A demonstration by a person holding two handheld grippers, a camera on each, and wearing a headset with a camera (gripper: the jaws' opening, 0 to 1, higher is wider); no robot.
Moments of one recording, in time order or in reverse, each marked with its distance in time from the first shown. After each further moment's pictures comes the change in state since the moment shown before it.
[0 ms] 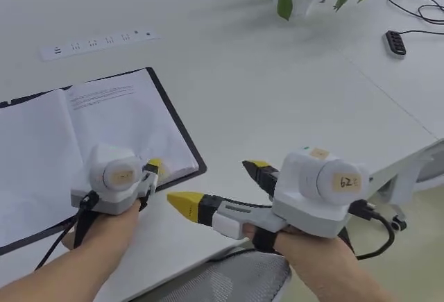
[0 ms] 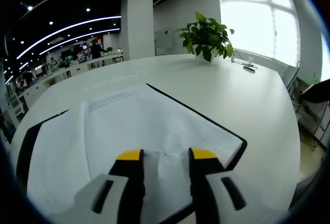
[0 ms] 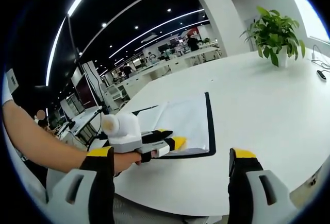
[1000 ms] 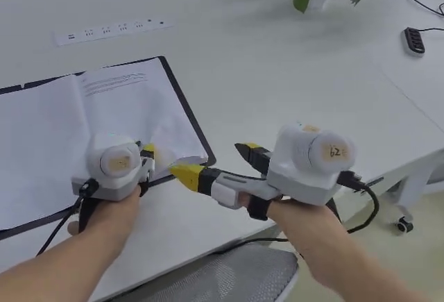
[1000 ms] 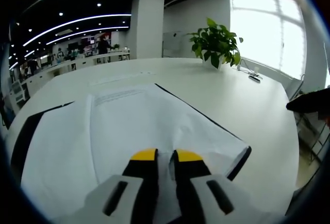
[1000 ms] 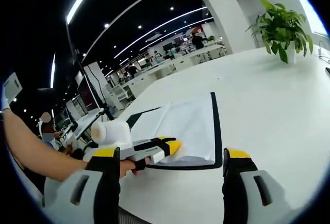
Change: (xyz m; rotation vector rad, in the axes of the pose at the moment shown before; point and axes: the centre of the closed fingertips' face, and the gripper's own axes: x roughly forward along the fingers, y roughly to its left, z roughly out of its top) left arm -0.003 0.011 0.000 -0.099 -0.015 0.021; right arm 0.042 -0.008 0.011 0.023 -0.002 0.066
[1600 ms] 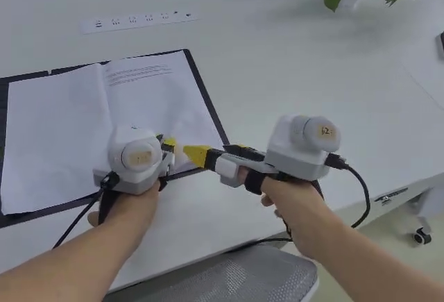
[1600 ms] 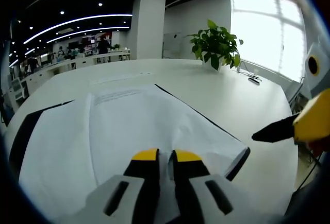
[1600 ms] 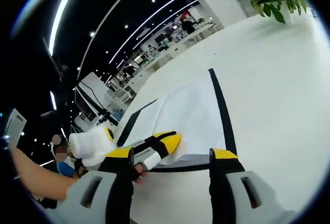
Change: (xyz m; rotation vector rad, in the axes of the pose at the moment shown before) left arm 0.006 0.003 -0.002 -0.016 -0.008 -0.008; right arm 0.047 -0.018 -0.029 0.267 0.107 0.043
